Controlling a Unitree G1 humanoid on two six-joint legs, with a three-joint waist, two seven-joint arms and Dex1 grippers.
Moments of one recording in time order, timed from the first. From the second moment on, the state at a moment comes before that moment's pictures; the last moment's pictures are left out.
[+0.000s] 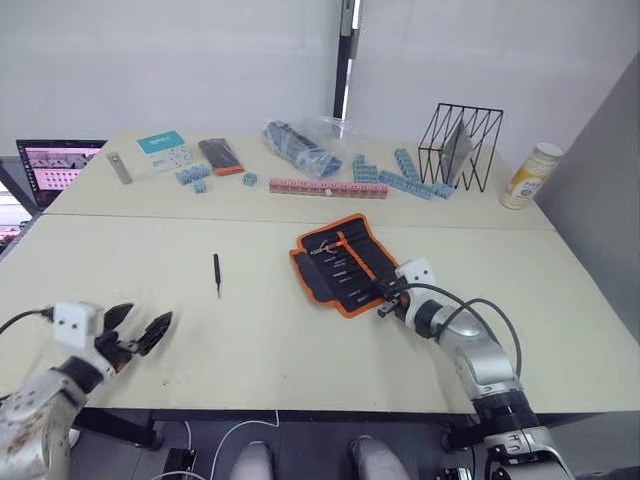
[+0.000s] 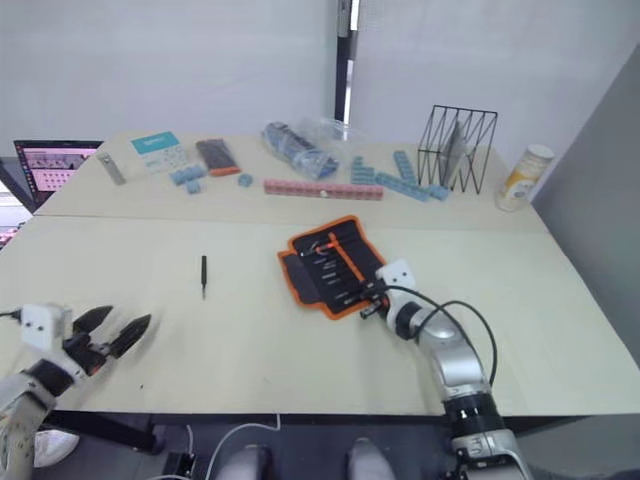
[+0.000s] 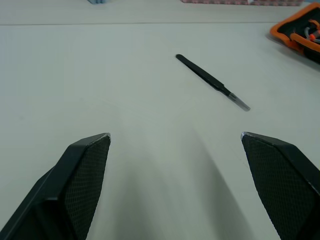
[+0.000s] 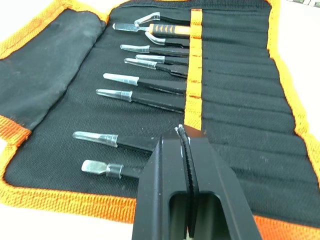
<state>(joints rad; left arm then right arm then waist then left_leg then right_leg) 0.18 0.47 0.60 -0.10 -0.42 0.25 -0.73 -0.37 -0.31 0.07 0.19 0.16 0.26 0.55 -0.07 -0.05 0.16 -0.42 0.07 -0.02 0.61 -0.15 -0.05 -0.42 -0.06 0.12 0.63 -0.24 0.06</state>
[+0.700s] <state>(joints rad) 0.29 0.37 0.60 -0.16 -0.44 0.14 -0.57 -0.39 -0.32 0.06 0.23 0.16 0.24 0.59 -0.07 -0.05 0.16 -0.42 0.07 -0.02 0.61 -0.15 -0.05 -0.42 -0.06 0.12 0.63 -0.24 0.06</state>
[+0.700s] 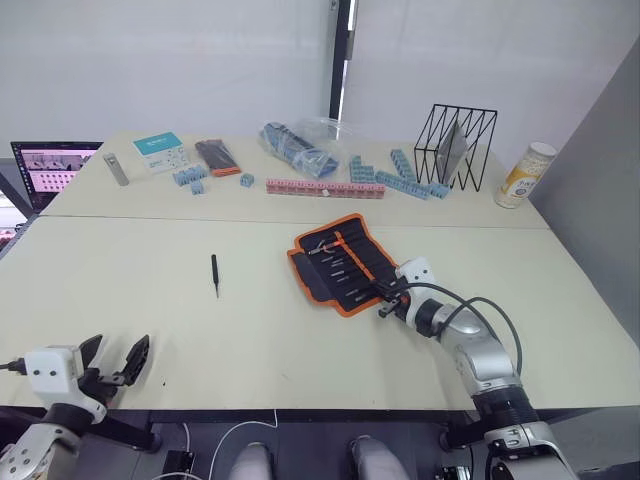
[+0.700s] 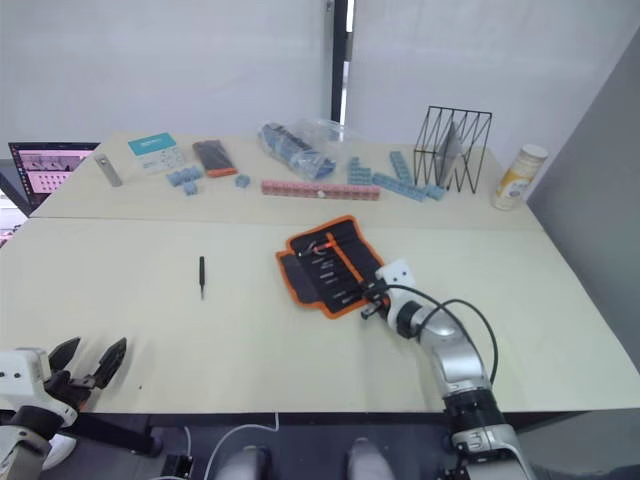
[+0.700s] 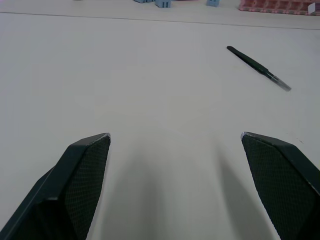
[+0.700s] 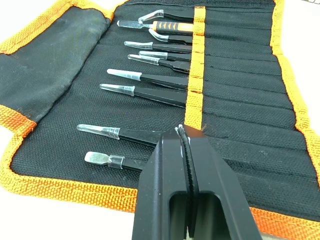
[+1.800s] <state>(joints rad) -0.30 0.14 0.16 -0.23 -0.11 0.88 0.16 -0.35 -0.32 0.06 0.16 0.16 0.27 0.56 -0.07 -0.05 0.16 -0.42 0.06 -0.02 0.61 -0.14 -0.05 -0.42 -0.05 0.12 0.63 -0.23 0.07</state>
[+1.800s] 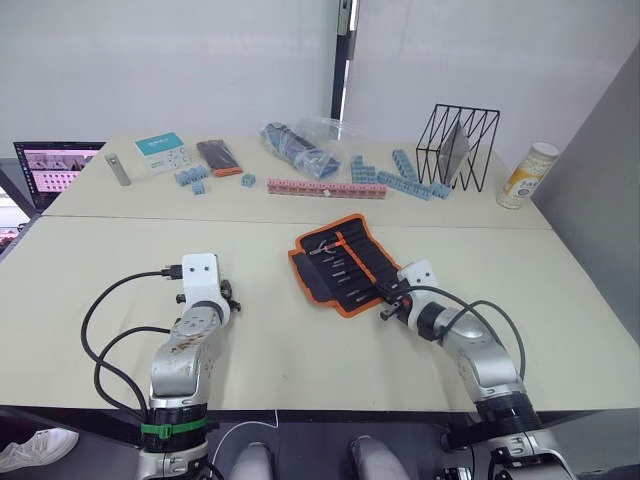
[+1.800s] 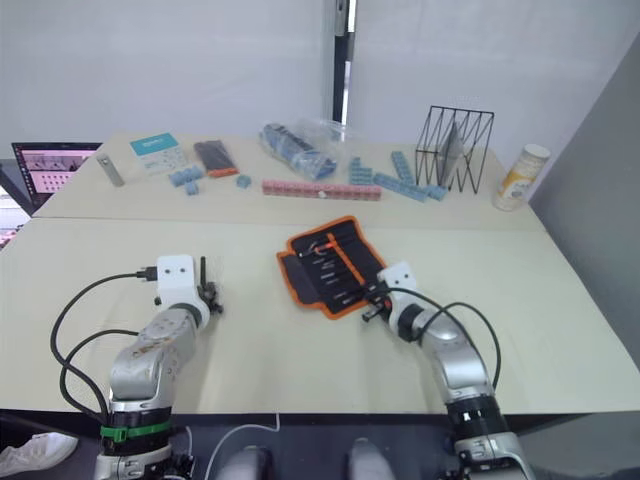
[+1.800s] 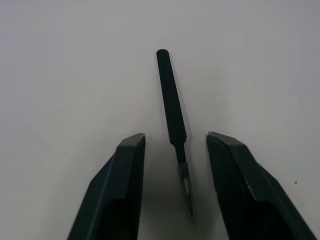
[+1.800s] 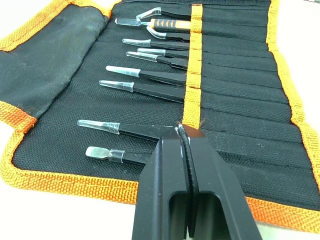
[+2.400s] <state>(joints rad) -0.33 0.43 0.19 -0.15 -0.13 0.71 -0.14 -0.34 -0.33 0.06 0.14 0.16 0.29 0.54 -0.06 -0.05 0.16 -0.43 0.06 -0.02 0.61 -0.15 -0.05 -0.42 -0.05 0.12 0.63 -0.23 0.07</state>
